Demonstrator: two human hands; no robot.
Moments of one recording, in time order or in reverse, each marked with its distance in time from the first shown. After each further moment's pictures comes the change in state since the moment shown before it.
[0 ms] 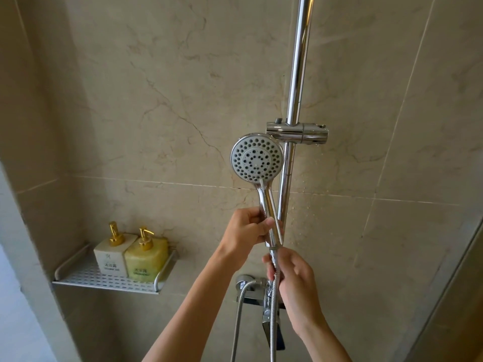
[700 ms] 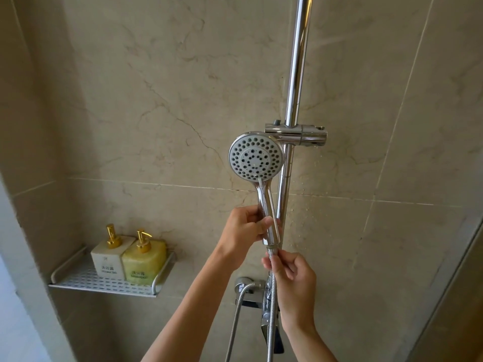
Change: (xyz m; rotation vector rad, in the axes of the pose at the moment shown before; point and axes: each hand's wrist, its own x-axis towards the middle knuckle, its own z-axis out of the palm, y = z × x) left_hand 0.004 0.006 0.000 0.013 0.034 0.023; right_hand 0.004 0.007 0.013 -0.021 0.280 -0.100
